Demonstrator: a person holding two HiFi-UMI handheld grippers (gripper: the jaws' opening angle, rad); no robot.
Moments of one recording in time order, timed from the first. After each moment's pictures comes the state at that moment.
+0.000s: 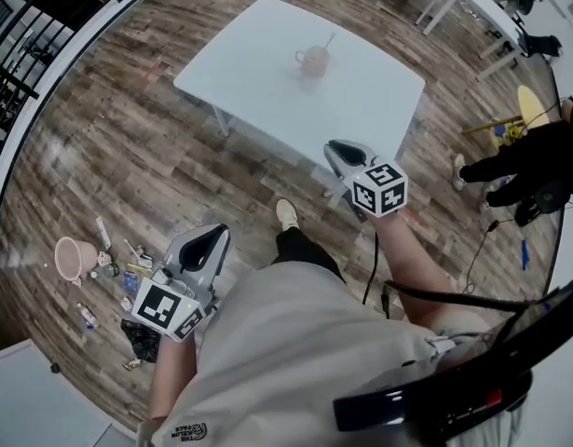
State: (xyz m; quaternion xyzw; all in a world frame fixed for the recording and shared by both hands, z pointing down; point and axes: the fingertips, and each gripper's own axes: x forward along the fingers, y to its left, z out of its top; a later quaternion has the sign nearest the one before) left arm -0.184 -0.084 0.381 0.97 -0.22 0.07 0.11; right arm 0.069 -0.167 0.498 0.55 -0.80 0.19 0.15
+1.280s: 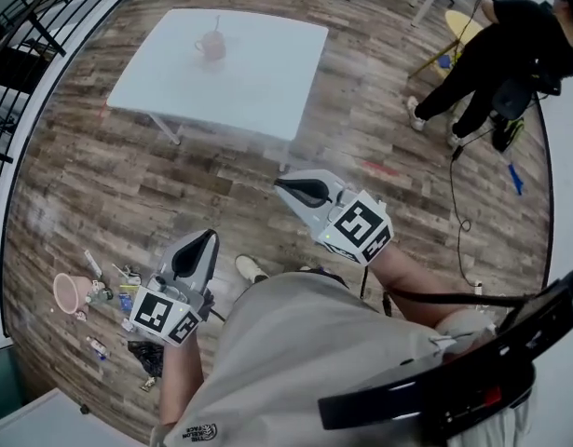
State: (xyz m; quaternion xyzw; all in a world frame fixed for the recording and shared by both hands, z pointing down) left arm -0.108 0.105 0.373 0.98 -0.14 0.06 0.12; right arm 0.023 0.110 0.391 0.51 -0.85 0.08 0.14
